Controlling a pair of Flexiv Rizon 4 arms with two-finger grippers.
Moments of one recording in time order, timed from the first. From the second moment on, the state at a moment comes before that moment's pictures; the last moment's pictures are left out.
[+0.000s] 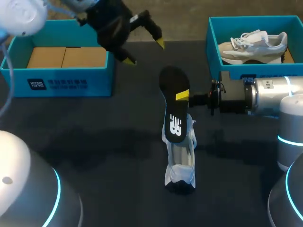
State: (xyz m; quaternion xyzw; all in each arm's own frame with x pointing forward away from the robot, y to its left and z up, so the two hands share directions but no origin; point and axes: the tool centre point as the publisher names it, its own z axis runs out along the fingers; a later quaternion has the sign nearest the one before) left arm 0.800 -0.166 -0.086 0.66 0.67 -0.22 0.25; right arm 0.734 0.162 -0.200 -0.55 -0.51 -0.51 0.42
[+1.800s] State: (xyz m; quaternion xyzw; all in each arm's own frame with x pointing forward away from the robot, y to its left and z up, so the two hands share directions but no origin) left arm 0.768 -0.160 -0.181 0.47 0.52 -0.49 0.52; right arm 0.734 0.162 -0.200 -0.55 -0.51 -0.51 0.42
